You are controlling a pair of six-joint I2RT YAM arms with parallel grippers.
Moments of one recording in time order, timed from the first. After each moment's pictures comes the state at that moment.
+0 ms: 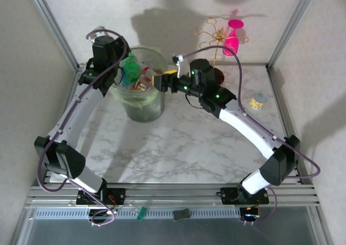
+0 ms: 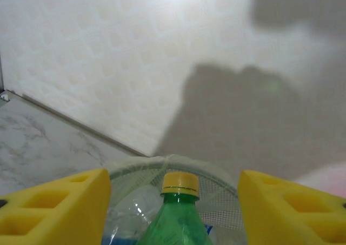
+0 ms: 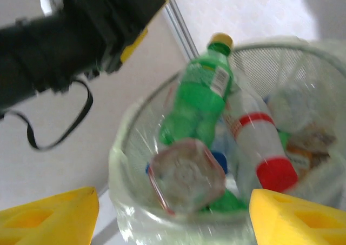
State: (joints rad) left arm -0.25 1.60 1.67 -0.31 -0.37 -0.56; right arm 0.73 1.51 1.46 -0.18 -0.26 0.38
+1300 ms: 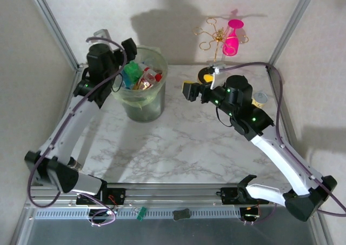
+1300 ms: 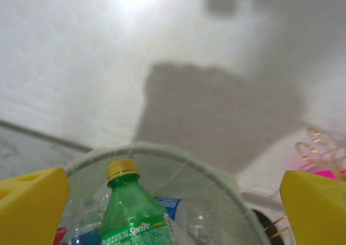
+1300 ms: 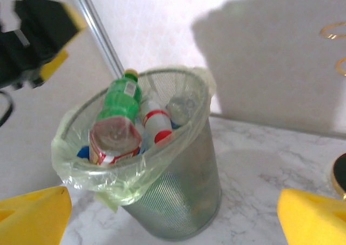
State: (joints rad) left arm -0.30 1.39 1.50 -0.22 -0.28 -0.46; right arm 0.65 1.11 1.25 -0.29 -0.02 0.26
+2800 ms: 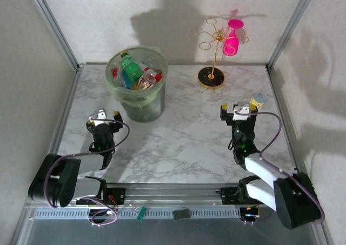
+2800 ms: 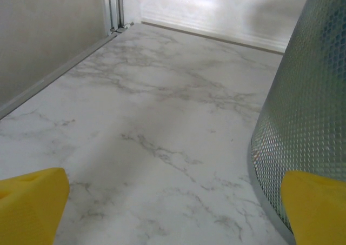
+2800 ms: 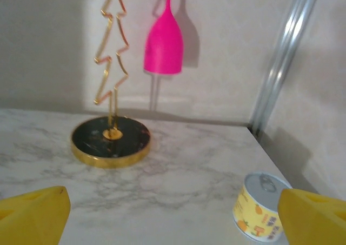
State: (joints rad) left arm -0.15 1.31 0.17 0.90 -0.45 -0.20; right arm 0.29 1.10 0.26 0.80 0.41 -0.12
